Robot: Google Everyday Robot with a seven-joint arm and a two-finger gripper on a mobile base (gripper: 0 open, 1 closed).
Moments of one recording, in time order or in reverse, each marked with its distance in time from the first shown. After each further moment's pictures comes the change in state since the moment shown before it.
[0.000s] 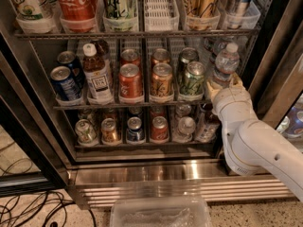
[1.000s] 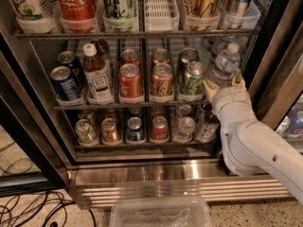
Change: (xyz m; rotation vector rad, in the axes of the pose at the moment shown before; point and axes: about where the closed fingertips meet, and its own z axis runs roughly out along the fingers) arm -0.003 -0.002 -0.002 0.018 -0.007 -0.004
